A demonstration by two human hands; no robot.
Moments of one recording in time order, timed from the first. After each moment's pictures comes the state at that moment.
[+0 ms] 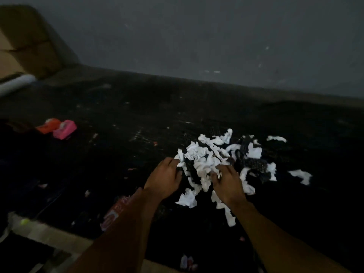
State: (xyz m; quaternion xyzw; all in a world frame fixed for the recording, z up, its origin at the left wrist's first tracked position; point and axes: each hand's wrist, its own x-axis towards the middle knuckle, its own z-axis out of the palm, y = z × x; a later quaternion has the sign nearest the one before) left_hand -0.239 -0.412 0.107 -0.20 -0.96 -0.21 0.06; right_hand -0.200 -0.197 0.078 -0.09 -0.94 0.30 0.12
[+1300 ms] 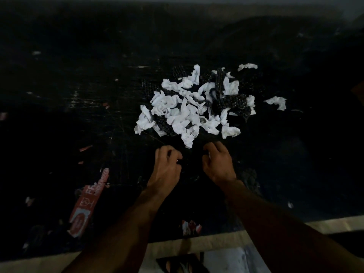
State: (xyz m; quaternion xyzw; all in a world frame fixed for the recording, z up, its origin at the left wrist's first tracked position) left_hand -0.214 -0.377 -0.013 -0.33 -0.89 -0.32 0.05; right_hand -0.156 -0.207 -0.007 -0.18 -0.94 0.25 0.11
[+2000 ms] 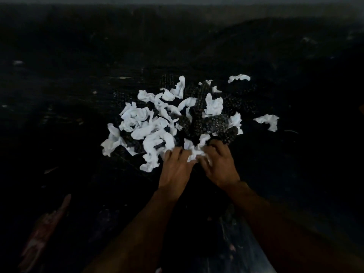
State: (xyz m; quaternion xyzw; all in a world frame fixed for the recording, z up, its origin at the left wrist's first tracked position) left_hand -0.242 -0.239 -0.011 -0.39 -0.89 -0.22 0.06; right_hand -0.191 -0.085 -0.018 -0.08 -0.96 0.23 0.16
